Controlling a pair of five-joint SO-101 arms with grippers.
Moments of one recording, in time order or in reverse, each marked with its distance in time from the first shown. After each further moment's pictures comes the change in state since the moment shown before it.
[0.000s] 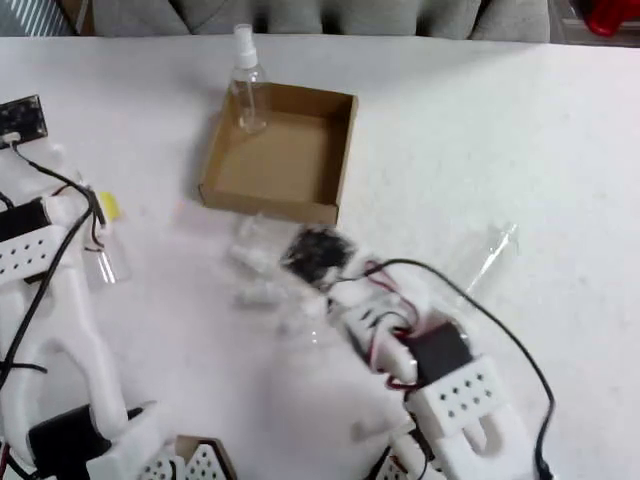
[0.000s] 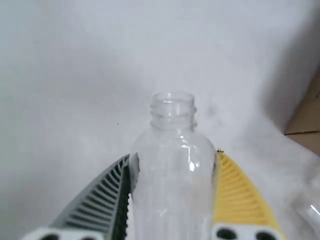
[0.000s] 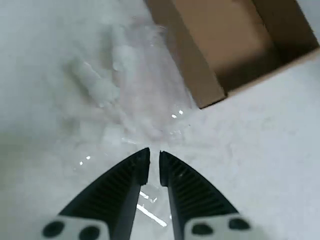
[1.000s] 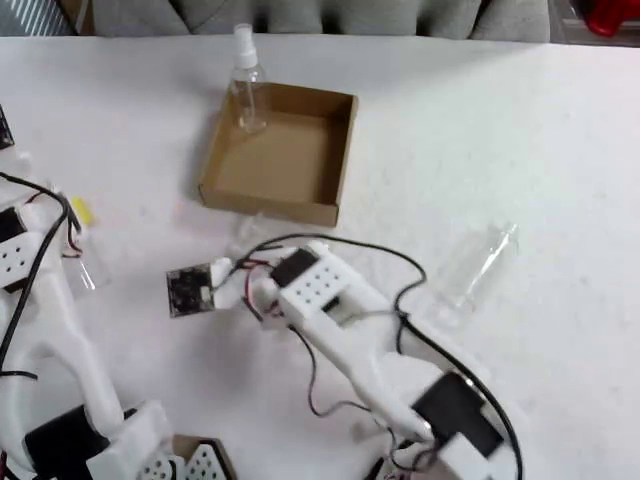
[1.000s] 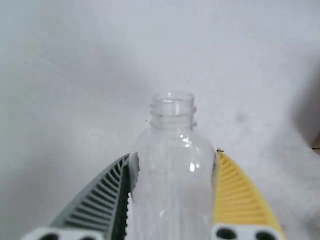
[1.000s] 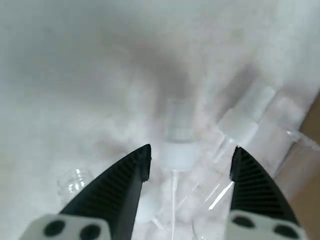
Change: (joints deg) left arm -5.9 0.0 0.0 -0.2 0.0; right arm -13.6 57.0 -25.3 -8.8 26.4
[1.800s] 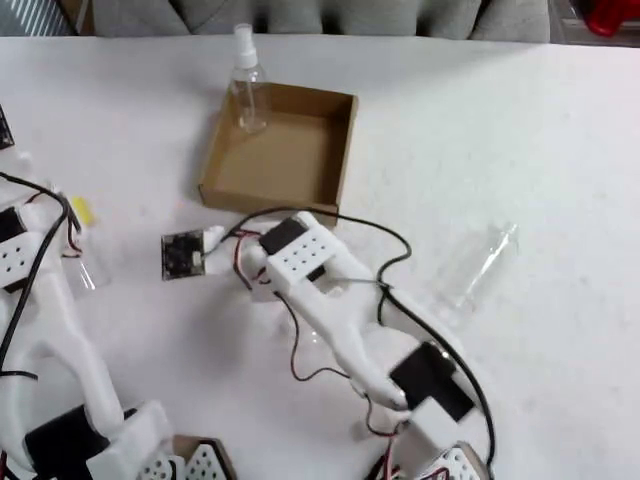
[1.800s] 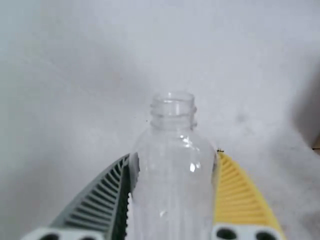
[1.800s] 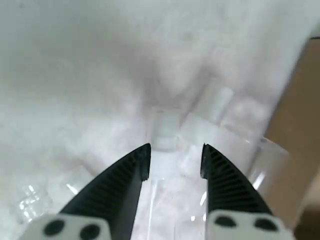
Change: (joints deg) left arm 0.0 0.0 0.0 0.0 0.0; right arm 2.5 6.3 -11.6 3.2 -2.6
